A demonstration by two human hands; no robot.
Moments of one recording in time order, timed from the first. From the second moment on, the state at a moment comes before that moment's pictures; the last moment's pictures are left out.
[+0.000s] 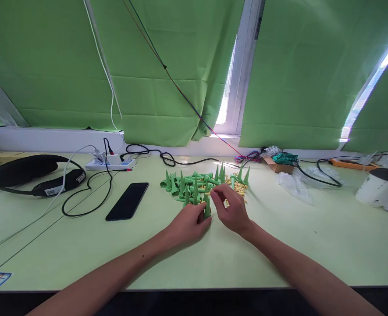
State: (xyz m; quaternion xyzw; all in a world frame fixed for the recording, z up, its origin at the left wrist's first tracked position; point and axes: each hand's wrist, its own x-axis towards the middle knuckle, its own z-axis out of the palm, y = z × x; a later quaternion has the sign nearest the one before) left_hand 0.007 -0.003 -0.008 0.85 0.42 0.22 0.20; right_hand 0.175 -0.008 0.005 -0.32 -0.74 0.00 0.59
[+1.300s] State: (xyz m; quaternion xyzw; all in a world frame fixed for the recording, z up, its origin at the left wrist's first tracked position) left_hand 0.006 -0.005 0.009 0.69 0.39 0.48 0.37; right_hand 0.176 -0.004 -0.001 -0.33 -0.77 0.04 0.54
